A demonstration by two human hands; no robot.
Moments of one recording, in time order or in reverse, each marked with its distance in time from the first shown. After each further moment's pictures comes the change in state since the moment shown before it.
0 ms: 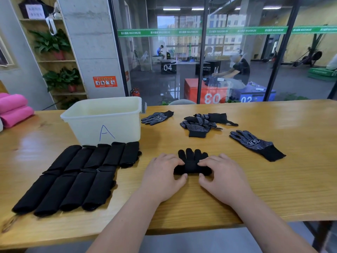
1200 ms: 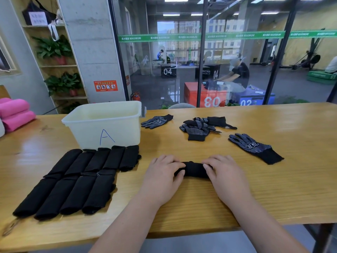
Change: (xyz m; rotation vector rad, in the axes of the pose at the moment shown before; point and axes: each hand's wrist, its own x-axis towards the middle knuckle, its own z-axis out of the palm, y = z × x) left_hand 0.001 -0.002 0.006 0.031 0.070 0.030; right_hand 0.005 0.013 0.010 -0.026 0.117 0.094
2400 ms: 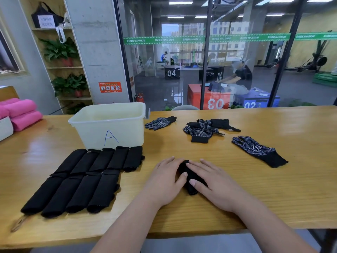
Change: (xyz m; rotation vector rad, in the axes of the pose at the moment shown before) left_hand -0.001 -0.001 -0.005 -0.183 -0.188 -0.140; right_hand 0.005 -0.012 -0.006 0.106 -0.560 -0.258
